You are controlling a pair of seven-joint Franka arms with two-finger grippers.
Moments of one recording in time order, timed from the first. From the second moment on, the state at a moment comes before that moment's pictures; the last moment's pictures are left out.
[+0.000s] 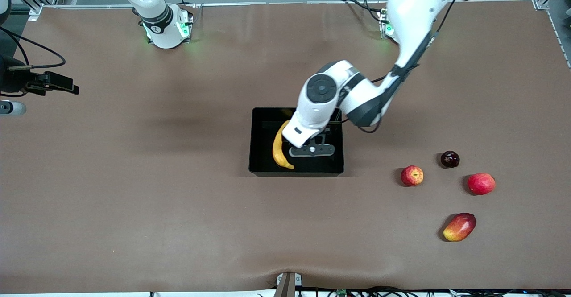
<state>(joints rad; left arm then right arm) -0.45 0.71 -0.35 -1.47 0.25 2.21 -0.94 -0.04 0.02 -0.09 -1.66 0.06 1.44 -0.12</state>
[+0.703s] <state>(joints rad) -0.61 0.92 -0.27 -1.39 0.25 2.41 -1.05 -0.02 0.02 -0.08 -1.64 0.06 1.44 -0.12</state>
